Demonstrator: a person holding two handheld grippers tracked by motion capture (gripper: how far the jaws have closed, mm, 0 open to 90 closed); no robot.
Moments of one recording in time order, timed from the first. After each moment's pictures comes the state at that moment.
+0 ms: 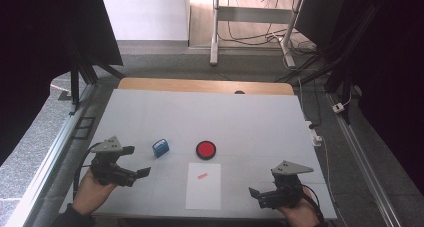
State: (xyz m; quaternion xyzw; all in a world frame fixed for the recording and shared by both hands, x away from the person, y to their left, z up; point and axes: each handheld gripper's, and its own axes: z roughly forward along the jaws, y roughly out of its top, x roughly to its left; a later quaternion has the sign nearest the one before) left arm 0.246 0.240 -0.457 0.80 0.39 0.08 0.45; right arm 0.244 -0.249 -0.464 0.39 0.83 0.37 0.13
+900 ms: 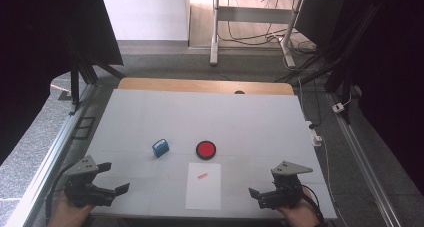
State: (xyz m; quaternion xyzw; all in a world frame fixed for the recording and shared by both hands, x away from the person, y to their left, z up) left arm 0.196 0.279 -0.475 0.79 0.44 0.11 0.42; right arm 0.244 -0.248 -0.464 0.39 0.83 0.37 0.13
